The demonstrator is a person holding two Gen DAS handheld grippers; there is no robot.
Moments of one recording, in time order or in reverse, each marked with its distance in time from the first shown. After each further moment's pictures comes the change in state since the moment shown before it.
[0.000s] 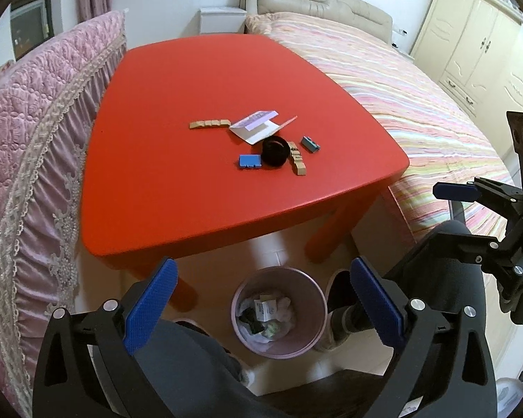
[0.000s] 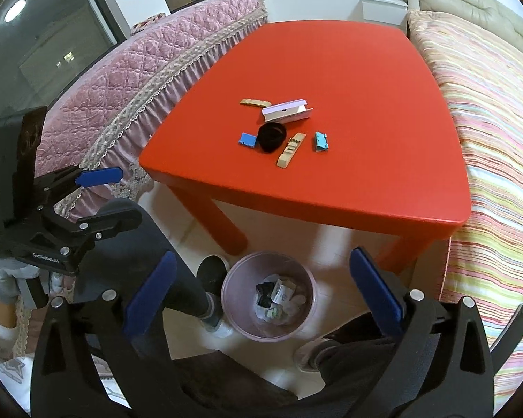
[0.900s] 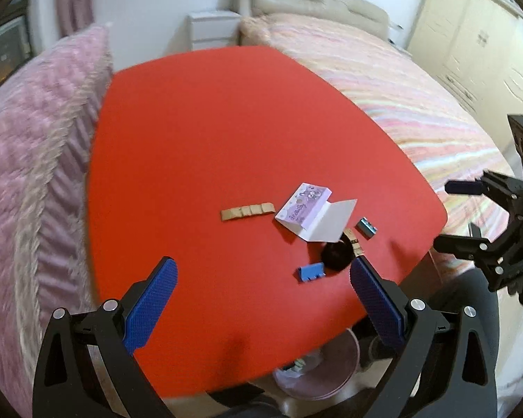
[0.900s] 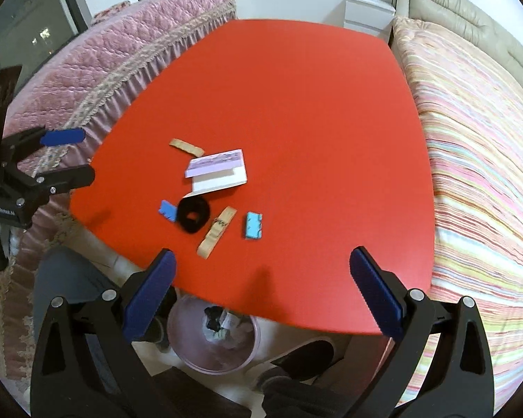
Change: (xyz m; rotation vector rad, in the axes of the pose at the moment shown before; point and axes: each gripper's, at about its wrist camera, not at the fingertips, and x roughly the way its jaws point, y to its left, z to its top) left arm 0.057 0.061 0.124 0.087 0.029 -0.030; right arm 0.062 -0.049 0.113 -0.043 0.082 -0.178
